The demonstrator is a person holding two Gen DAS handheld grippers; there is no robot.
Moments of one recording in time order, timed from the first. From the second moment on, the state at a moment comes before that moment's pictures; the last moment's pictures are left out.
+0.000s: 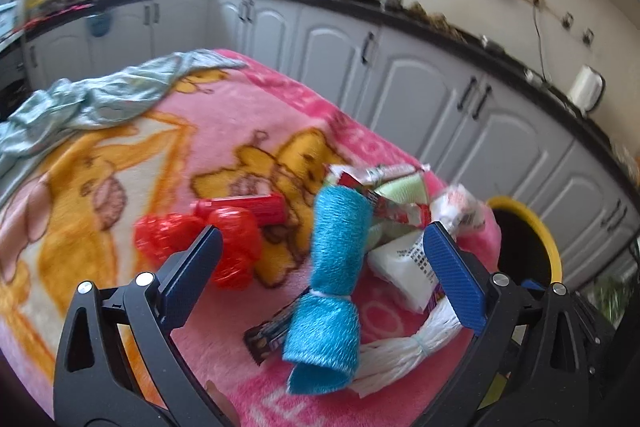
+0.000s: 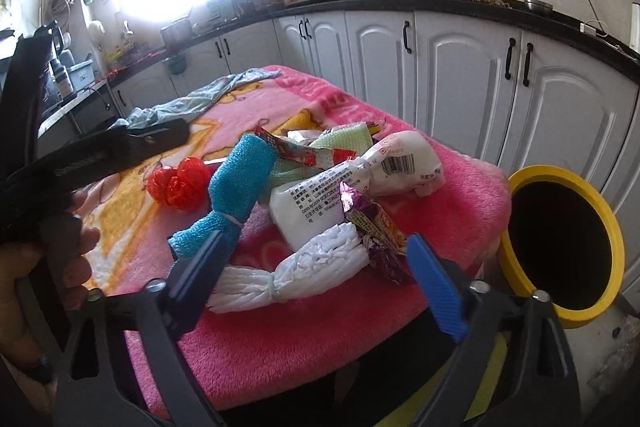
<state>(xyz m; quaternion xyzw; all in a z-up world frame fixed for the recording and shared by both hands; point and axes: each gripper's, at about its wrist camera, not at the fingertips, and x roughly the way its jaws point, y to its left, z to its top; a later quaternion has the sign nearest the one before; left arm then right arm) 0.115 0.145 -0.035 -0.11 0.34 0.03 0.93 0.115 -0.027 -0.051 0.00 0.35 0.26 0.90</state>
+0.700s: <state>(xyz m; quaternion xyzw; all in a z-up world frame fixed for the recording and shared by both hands) 0.168 0.153 -0.079 -0.15 0.44 -0.03 0.89 0.133 -0.025 -0.047 0.02 0.37 0.31 0.87</state>
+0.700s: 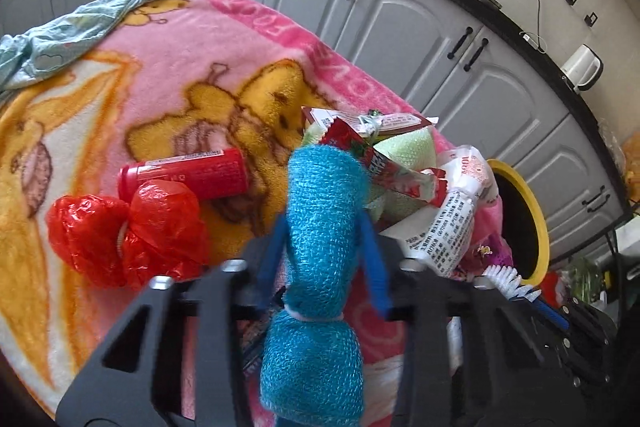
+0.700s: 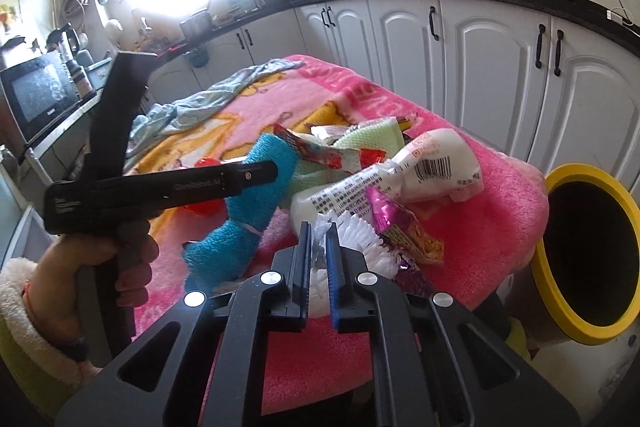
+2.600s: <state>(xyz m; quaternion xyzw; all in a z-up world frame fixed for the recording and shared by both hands) 0.214 -0.028 0.021 -0.10 0.29 -0.16 0.94 0.214 -0.260 0.028 0.11 0.26 0.19 0.94</state>
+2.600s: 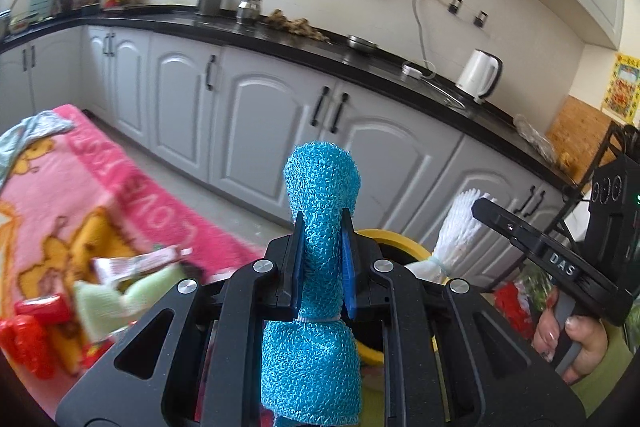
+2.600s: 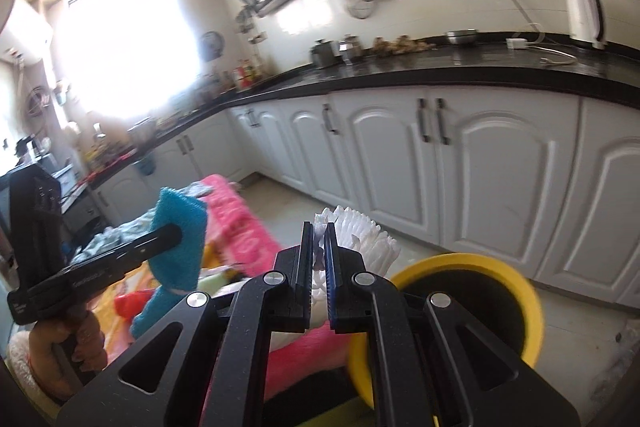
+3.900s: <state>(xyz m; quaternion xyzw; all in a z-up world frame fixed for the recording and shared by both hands) 0.280 -0.121 -0.053 -0.08 0.35 -0.17 0.92 0.246 -0.347 -0.051 0.13 0.34 0.08 0.93</state>
